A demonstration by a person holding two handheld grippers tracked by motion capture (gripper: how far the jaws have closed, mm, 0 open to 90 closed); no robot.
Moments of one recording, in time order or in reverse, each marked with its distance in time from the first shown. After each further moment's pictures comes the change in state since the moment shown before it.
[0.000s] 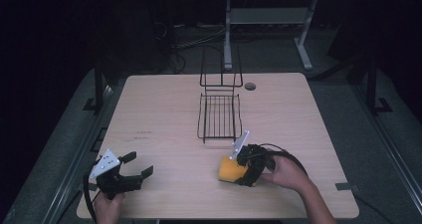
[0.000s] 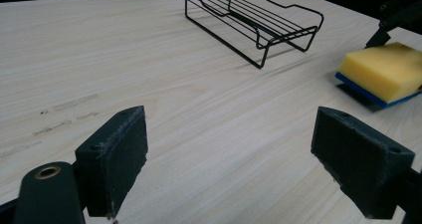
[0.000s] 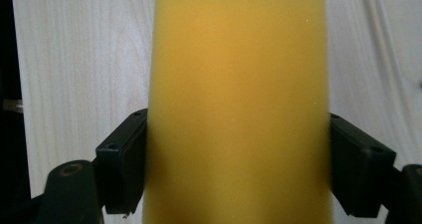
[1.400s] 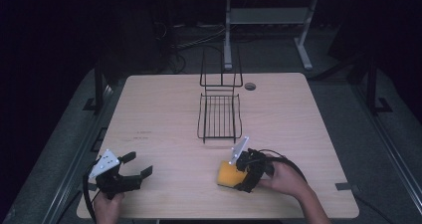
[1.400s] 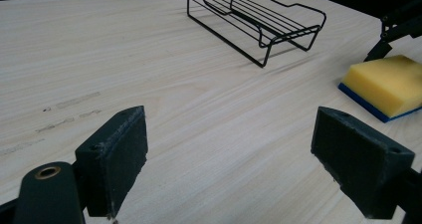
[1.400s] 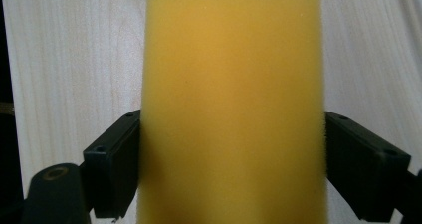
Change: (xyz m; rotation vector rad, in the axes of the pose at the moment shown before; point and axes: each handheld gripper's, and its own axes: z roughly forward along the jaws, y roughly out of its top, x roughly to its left) left arm 0.002 -0.001 0.000 0.002 0.003 -0.005; right arm 0.009 -0.006 0.014 -0.002 -0.003 0.023
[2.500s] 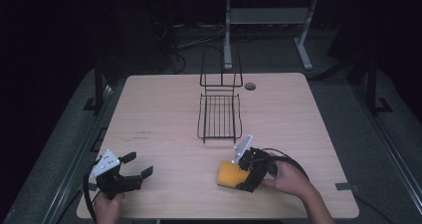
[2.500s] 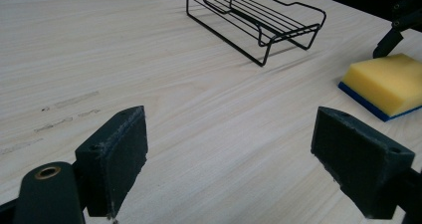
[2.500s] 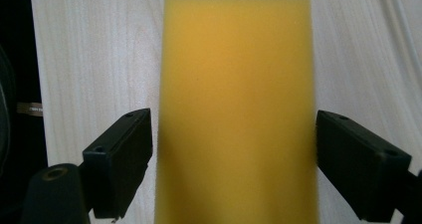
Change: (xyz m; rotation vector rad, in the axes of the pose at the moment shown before) left arm 0.000 0.000 0.001 0.001 0.000 0.000; right arm 0.003 -0.001 -0.014 -0.021 0.002 0.000
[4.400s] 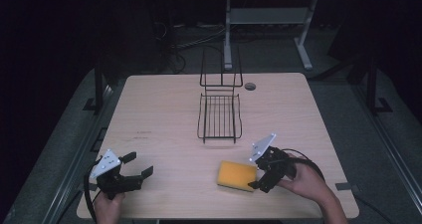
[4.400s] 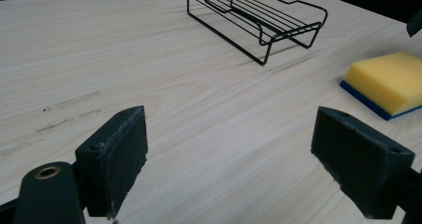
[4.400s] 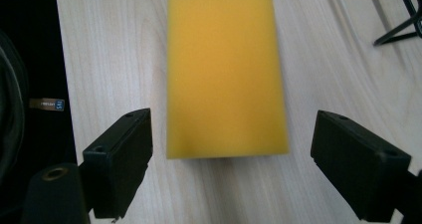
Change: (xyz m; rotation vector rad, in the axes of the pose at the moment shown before) left arm -0.001 0.000 0.000 0.007 0.005 0.010; right arm 0.006 -0.029 -0.039 -0.091 -0.054 0.027
